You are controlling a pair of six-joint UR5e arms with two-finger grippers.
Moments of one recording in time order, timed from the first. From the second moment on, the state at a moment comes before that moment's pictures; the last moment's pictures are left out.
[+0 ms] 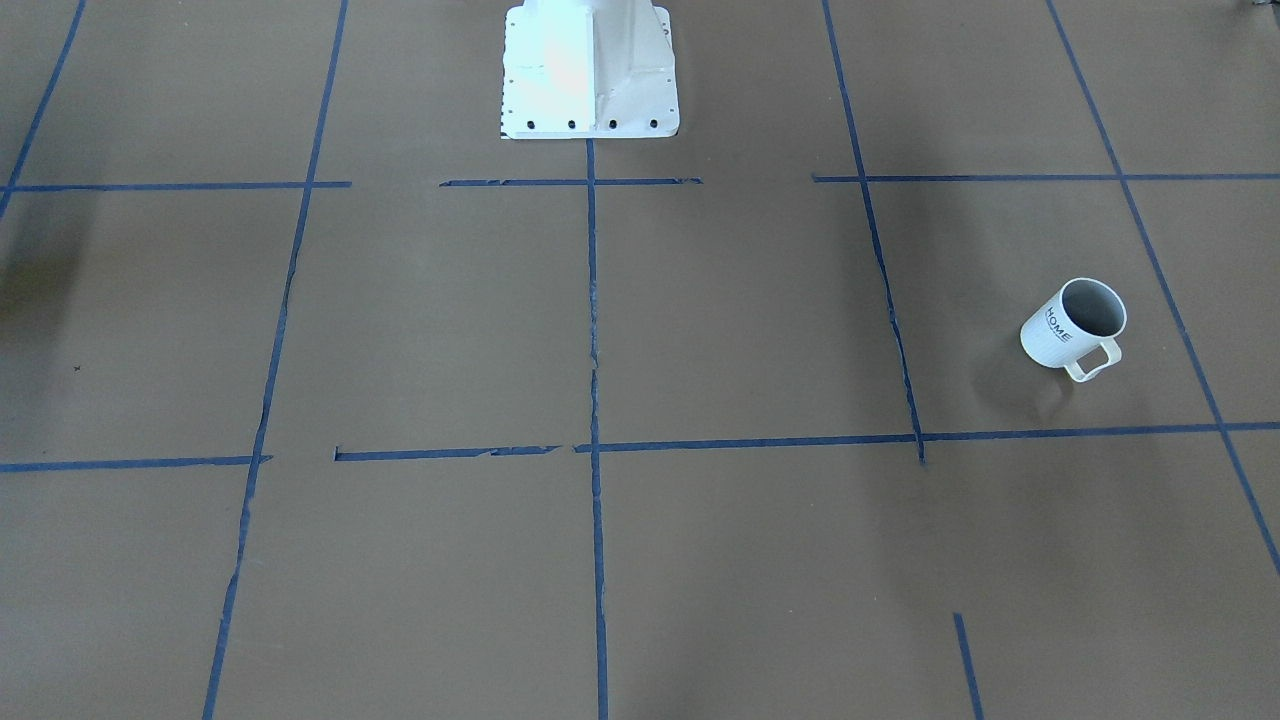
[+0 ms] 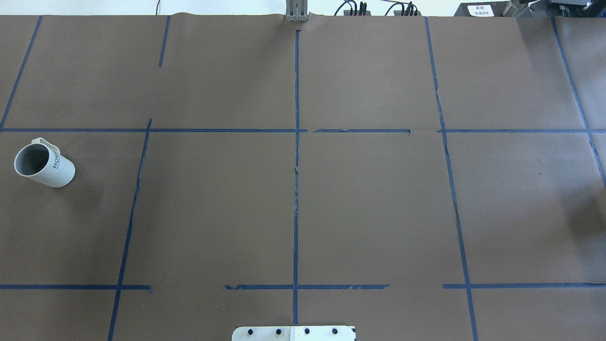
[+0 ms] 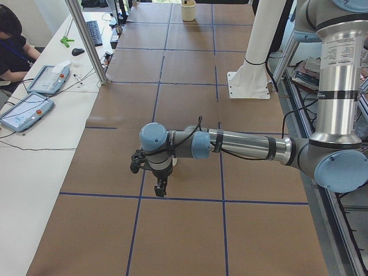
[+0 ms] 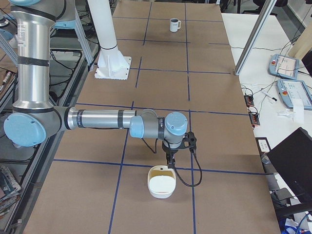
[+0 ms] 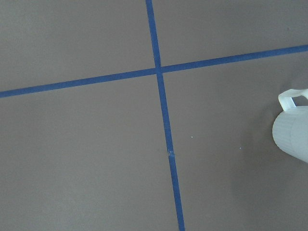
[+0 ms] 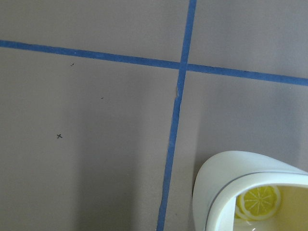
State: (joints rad) left arm -1.53 -1.49 -1.73 -1.46 -2.34 0.12; right arm 1.53 -1.66 1.69 -1.60 2.36 -0.08
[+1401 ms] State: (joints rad) left arm -1.53 -1.46 -1.78 -1.47 -2.33 0.12; right arm 1.52 -1.66 1.69 -1.56 2.36 -0.05
